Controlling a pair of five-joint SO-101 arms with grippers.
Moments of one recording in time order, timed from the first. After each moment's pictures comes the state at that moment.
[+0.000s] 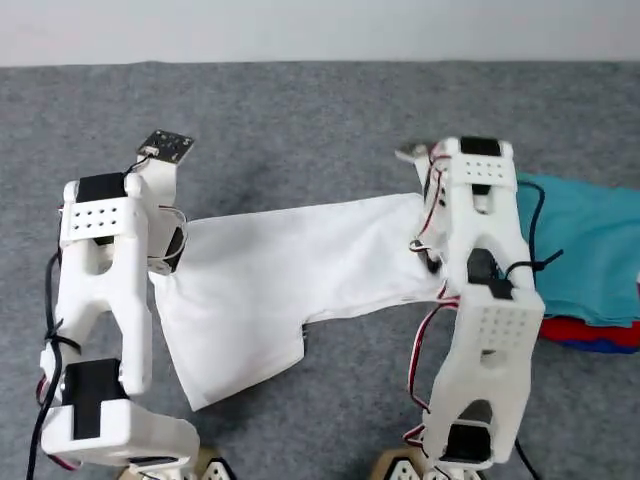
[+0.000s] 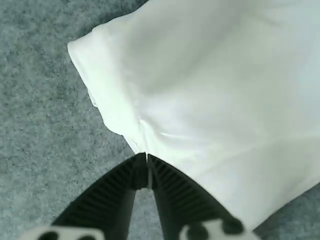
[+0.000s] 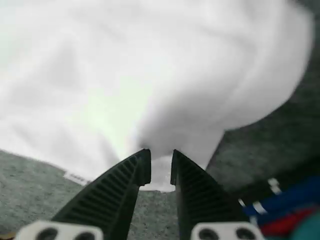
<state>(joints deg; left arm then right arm) -12.0 1.2 12.8 86.3 -14.5 2.7 43.0 -27.3 94.9 31.5</state>
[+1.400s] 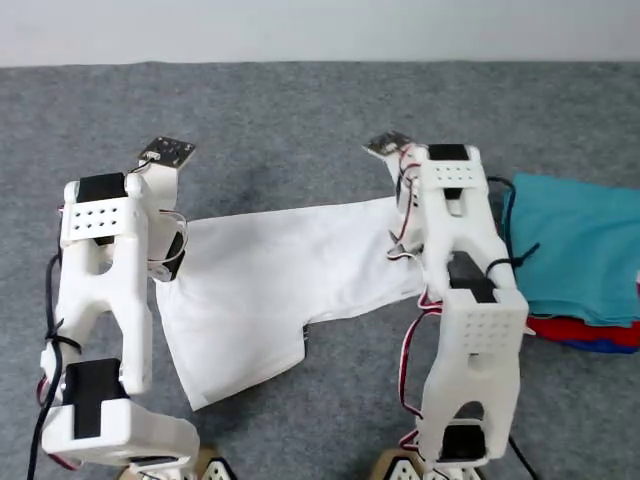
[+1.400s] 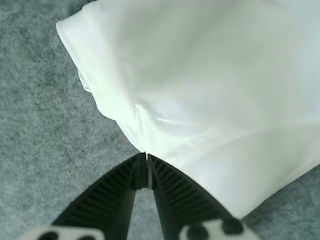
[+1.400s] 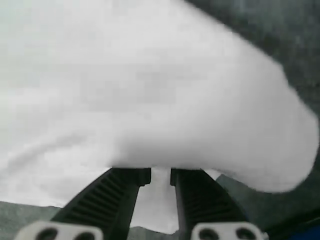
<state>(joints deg) -12.0 1.2 12.8 89.7 -14.5 -5.1 39.3 -24.8 83.3 31.3</state>
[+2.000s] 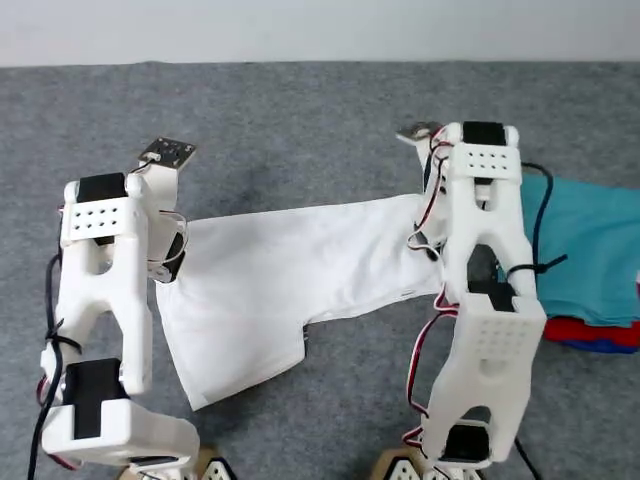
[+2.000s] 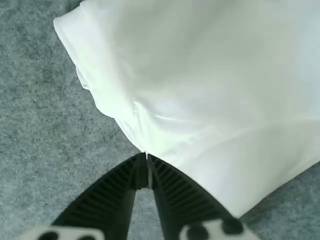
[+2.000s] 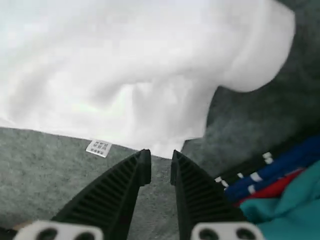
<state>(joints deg) -12.0 1.2 12.8 90.1 -14.5 0.5 35.3 -28.9 100.5 29.5</state>
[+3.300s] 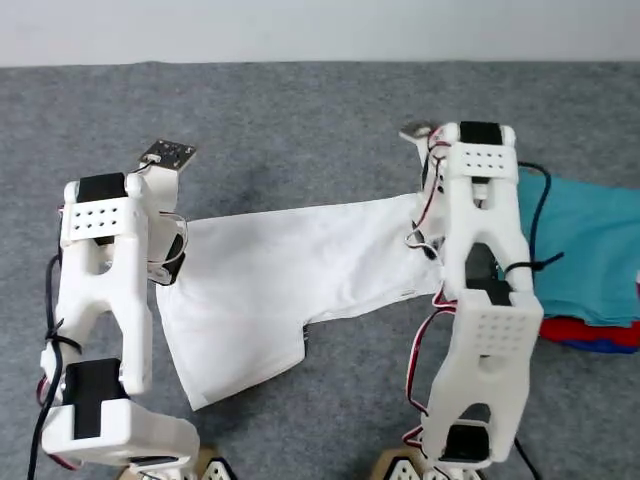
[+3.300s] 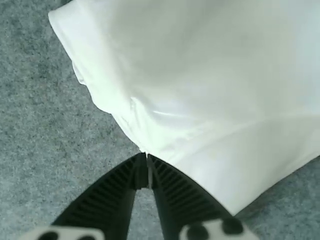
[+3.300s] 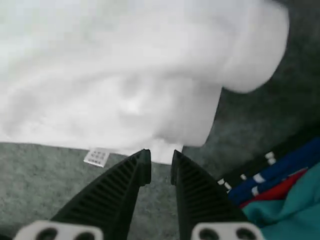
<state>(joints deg) -12.0 1.2 12.8 91.1 -14.5 1.0 37.5 -30.5 100.5 25.7</state>
